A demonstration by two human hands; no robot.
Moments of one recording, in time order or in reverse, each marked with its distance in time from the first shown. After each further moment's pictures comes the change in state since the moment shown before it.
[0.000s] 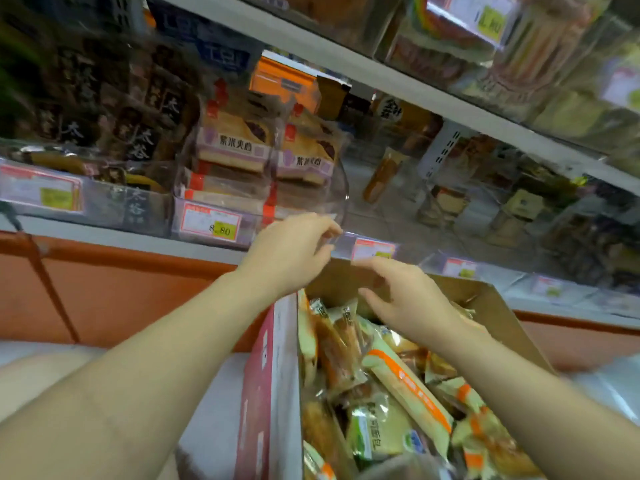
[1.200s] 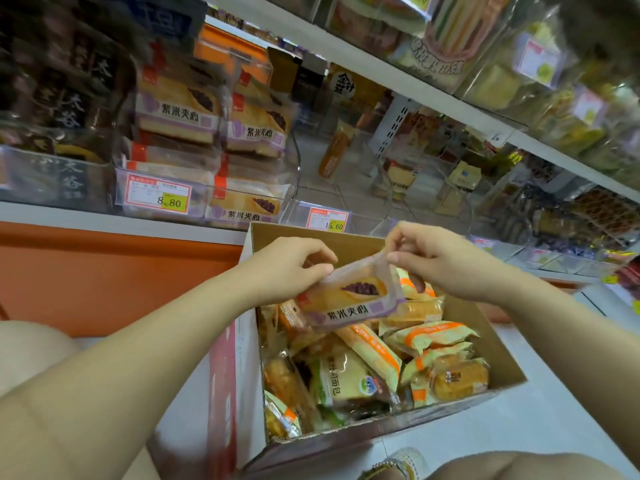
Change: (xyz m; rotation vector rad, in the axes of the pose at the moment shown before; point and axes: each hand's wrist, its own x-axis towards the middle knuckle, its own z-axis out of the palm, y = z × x) left_hand -0.036 0.040 0.033 -0.321 -0.346 0.067; right_hand -0.060 0.011 -0.089 0.256 -0.257 0.200
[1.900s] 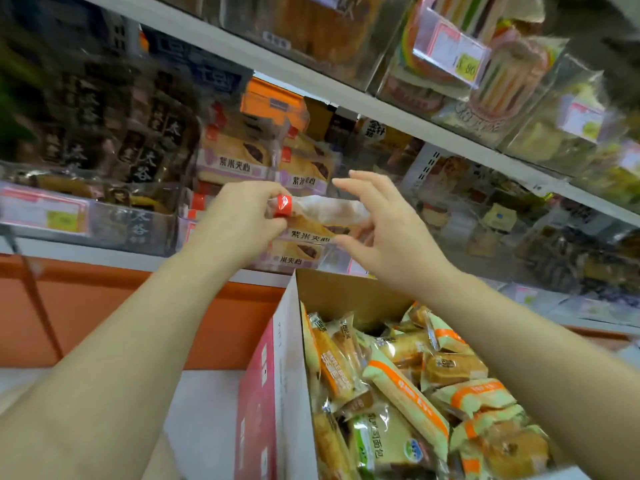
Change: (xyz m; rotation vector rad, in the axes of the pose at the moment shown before) left_hand -0.017 -0.015 -0.116 0.170 0.586 -0.135; right_hand 0.088 -0.087 0.023 -0.186 0.461 -0.358
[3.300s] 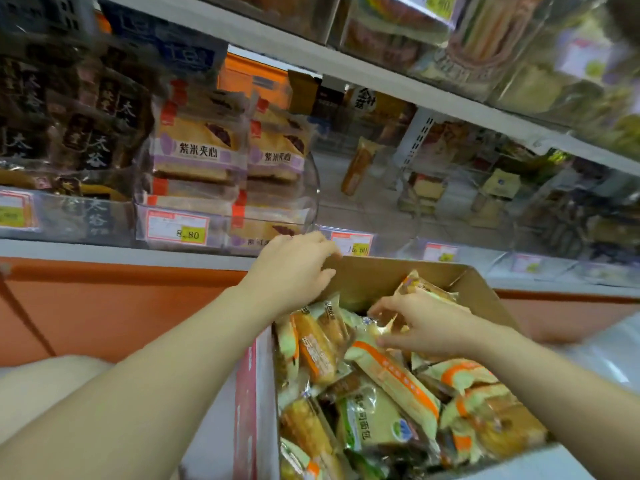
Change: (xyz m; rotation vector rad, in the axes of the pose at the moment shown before) left_hand -0.016 0.024 0.102 0.359 -0.389 0.263; right_hand -0.097 0.094 0.019 -0.099 -0.734 0.256
